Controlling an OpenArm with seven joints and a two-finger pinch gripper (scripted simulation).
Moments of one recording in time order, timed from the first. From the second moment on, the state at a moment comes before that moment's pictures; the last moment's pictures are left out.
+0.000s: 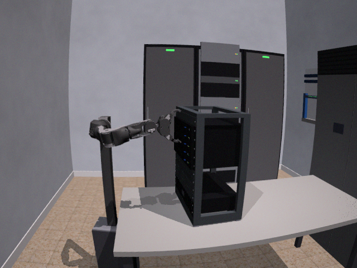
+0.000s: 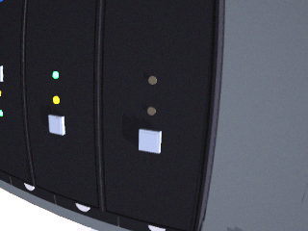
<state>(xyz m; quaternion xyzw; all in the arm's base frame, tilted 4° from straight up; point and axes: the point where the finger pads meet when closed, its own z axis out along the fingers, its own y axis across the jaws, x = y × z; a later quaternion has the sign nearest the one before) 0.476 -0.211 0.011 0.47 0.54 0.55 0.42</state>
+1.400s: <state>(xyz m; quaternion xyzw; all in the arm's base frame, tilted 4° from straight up) 0.476 -0.211 0.011 0.47 0.54 0.55 0.42</state>
